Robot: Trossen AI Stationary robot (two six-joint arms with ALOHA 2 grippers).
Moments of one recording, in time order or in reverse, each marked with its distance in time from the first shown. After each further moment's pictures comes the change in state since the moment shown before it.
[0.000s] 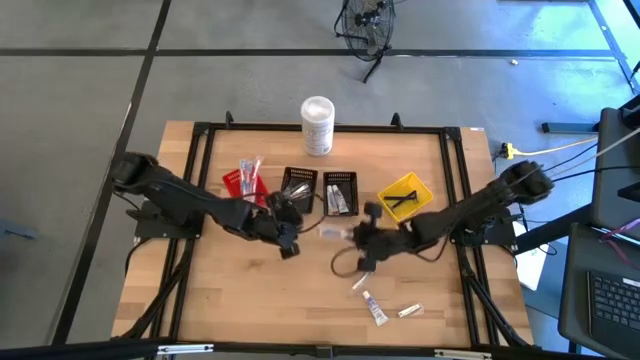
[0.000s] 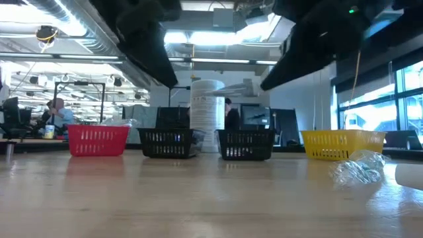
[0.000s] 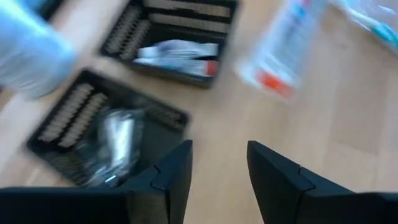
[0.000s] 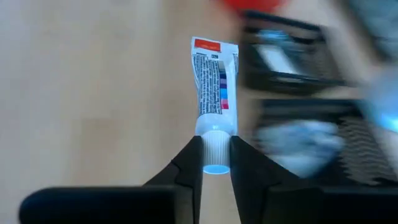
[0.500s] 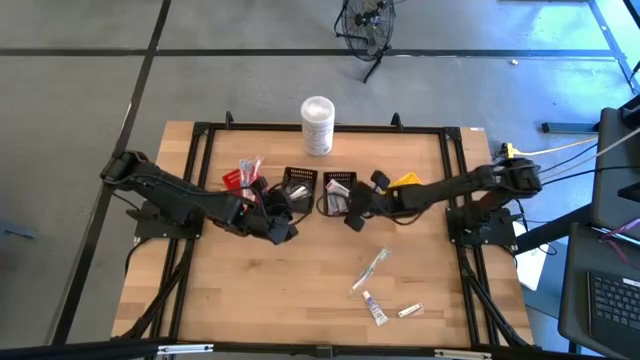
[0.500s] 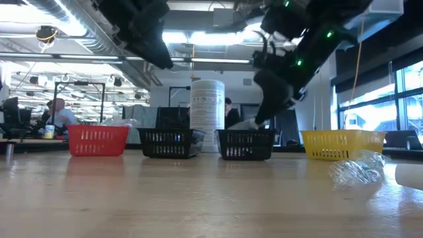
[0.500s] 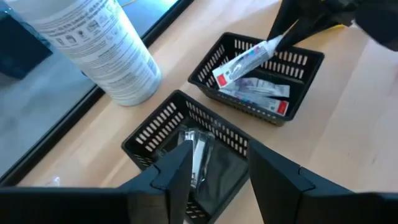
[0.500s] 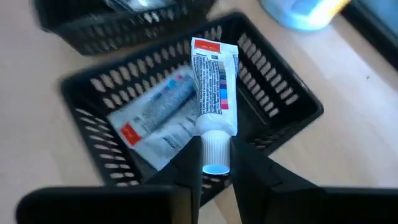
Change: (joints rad) left arm 0.007 -0.087 -0.001 -0.094 -0.278 -0.116; right arm -0.330 0.068 -0.002 -0.086 -0.039 0.202
